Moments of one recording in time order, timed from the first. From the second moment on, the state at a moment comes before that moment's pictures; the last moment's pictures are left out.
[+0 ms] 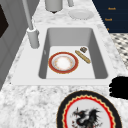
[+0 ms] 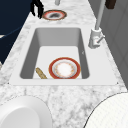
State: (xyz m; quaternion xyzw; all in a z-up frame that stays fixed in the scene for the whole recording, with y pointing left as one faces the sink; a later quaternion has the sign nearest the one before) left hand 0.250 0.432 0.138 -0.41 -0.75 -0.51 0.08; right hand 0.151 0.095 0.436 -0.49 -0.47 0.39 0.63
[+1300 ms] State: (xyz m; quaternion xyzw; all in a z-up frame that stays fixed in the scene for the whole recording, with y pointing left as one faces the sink) left hand 0.250 0.432 0.138 -0.41 -0.75 -0.51 0.08; right hand 0.035 0.064 0.531 -0.47 -0.51 0.37 0.61
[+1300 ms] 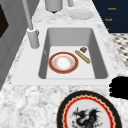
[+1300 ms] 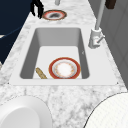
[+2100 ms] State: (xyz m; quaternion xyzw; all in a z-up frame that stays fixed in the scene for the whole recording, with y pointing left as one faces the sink) left hand 0.250 0.432 0.138 -0.41 -0.75 -0.51 0.08; right hand 0.013 -0.017 0.565 -0.34 -0.61 0.33 0.63
